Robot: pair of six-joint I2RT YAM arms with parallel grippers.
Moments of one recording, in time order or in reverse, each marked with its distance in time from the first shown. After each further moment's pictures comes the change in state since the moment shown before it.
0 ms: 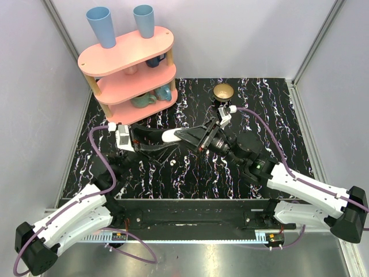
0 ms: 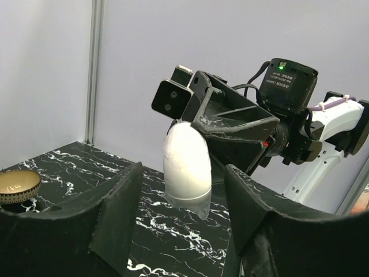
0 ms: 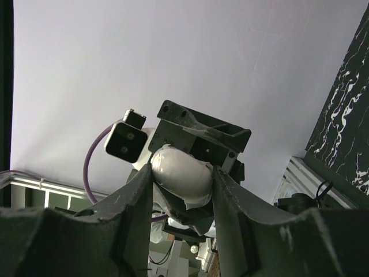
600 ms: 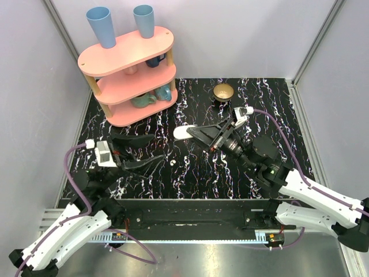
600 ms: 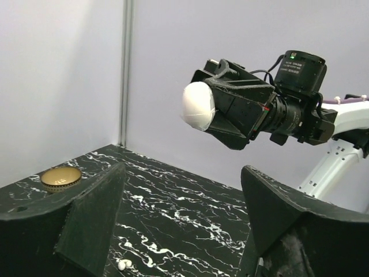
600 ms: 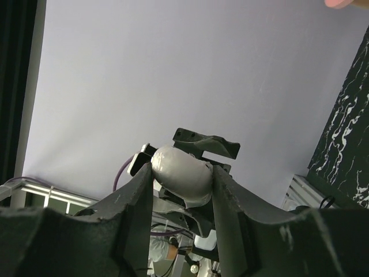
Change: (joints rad) left arm -0.001 -0.324 -0.004 -0.360 -0.064 0.118; right arm -0.005 -0.137 -0.019 -0.061 0.077 -0.019
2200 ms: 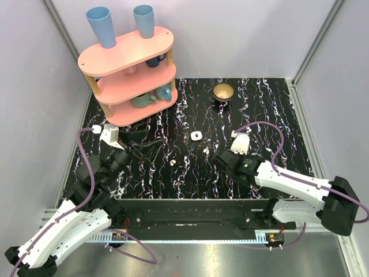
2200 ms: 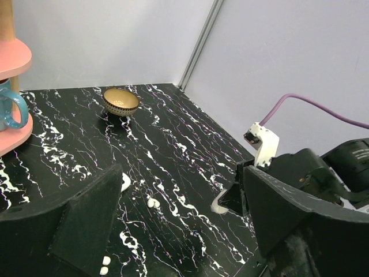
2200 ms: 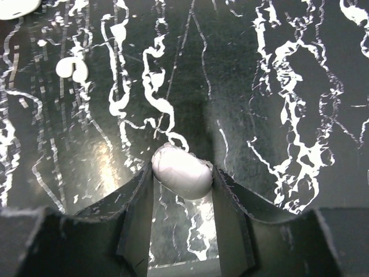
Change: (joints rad) left arm -0.001 0.074 0.140 -0.390 -0.332 -0.067; right arm -0.016 0.218 -0.067 -1.054 0.655 -0.393
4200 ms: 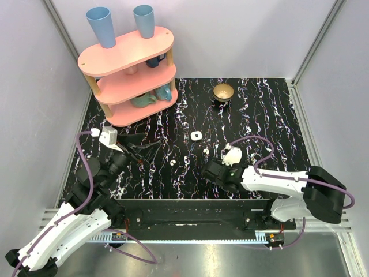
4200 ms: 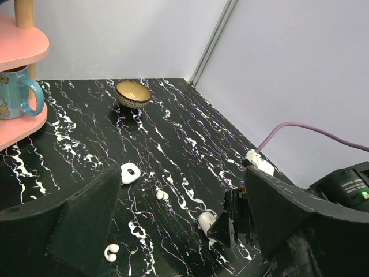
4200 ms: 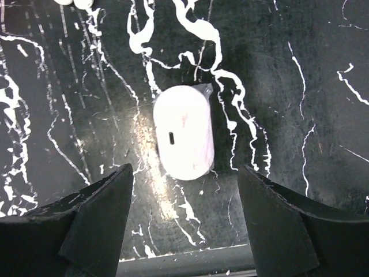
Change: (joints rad) left arm 0.000 -0.049 -0.026 -0.052 -0.047 0.000; right arm 0.142 0.173 -0.079 0.121 -0.074 0.341
